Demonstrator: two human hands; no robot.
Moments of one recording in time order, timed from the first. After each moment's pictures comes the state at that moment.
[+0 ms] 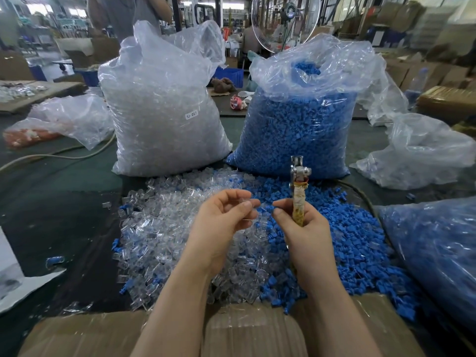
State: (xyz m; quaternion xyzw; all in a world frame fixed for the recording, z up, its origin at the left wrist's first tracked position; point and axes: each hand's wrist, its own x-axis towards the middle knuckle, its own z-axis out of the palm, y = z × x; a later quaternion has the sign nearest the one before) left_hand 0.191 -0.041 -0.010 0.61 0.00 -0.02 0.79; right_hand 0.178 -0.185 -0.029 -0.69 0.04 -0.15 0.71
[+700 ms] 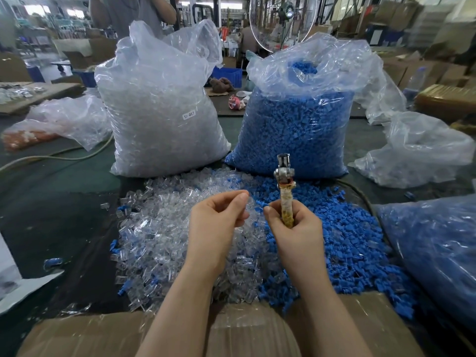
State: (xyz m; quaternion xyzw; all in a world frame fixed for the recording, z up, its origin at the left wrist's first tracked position) left_hand 0.189 -0.050 -0.011 0.65 0.06 0.07 0.75; right_hand 0.182 -0.178 -0.038 -0.73 0.01 -0.19 0.66
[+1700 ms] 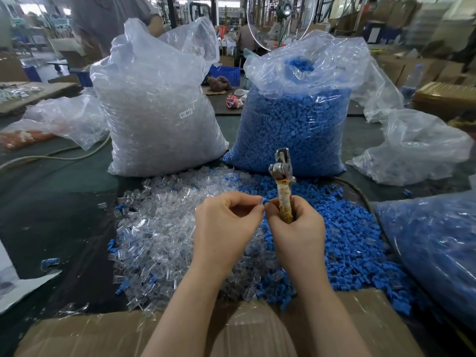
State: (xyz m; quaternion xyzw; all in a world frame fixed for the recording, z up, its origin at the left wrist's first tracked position) left_hand 0.182 -0.058 -0.010 0.78 -0.06 0.20 0.59; right_hand 0.180 -0.177 -0.033 -0.76 0.05 -0.21 0.61
